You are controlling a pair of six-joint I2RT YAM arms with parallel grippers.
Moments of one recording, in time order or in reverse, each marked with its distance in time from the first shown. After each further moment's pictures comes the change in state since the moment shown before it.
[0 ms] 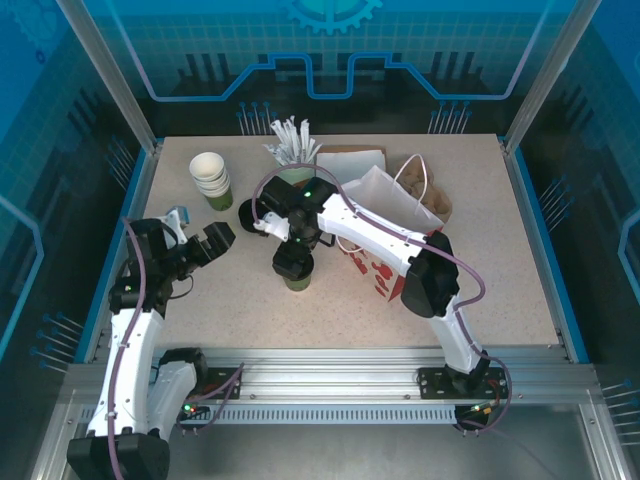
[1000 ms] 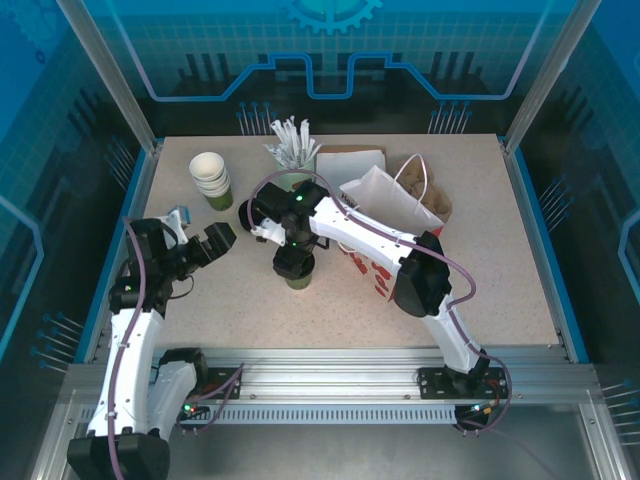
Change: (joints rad) left arm 0.001 0.000 0.000 0.001 0.029 0.000; right arm 0.021 0.051 0.040 -0.037 0.048 -0.007
